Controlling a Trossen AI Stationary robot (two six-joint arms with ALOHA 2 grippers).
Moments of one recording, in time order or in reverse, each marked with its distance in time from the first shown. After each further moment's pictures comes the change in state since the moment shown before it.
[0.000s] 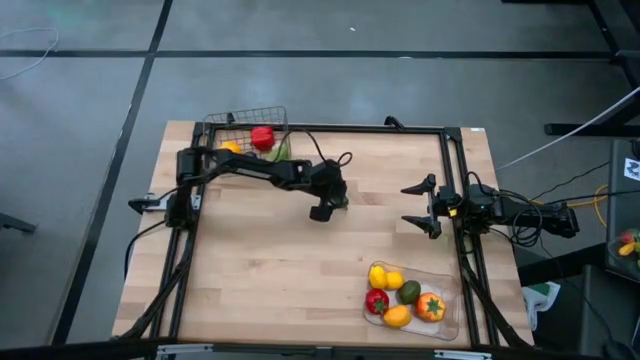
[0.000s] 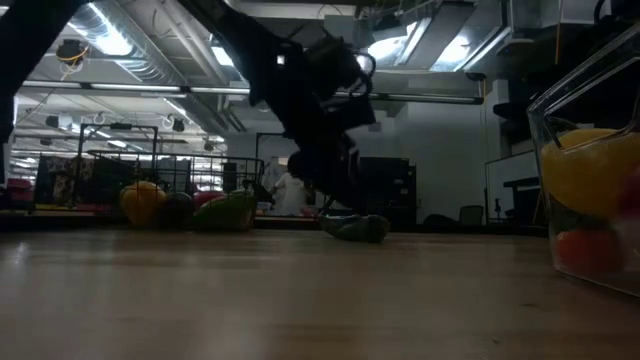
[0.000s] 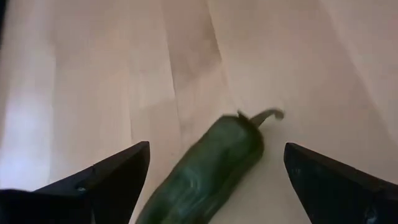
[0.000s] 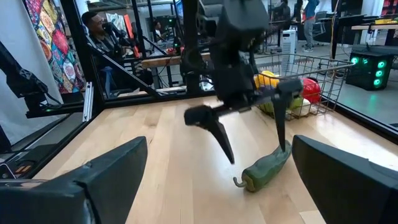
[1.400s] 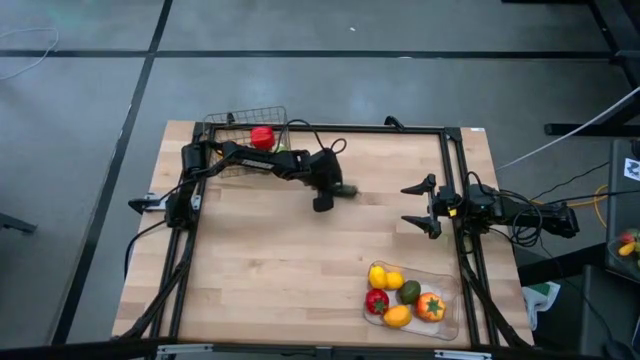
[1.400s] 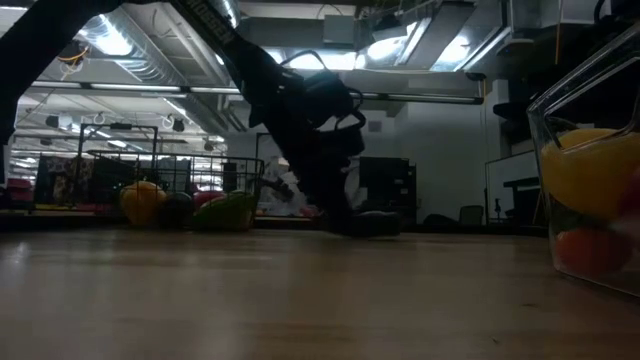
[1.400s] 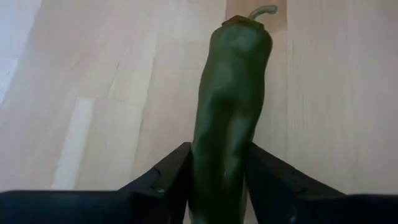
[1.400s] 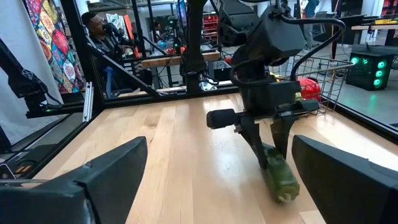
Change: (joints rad) left arm 0.108 0.056 -0.001 -0.034 0.106 -0.317; right arm 0.000 0.000 0.000 0.000 0.000 0.000
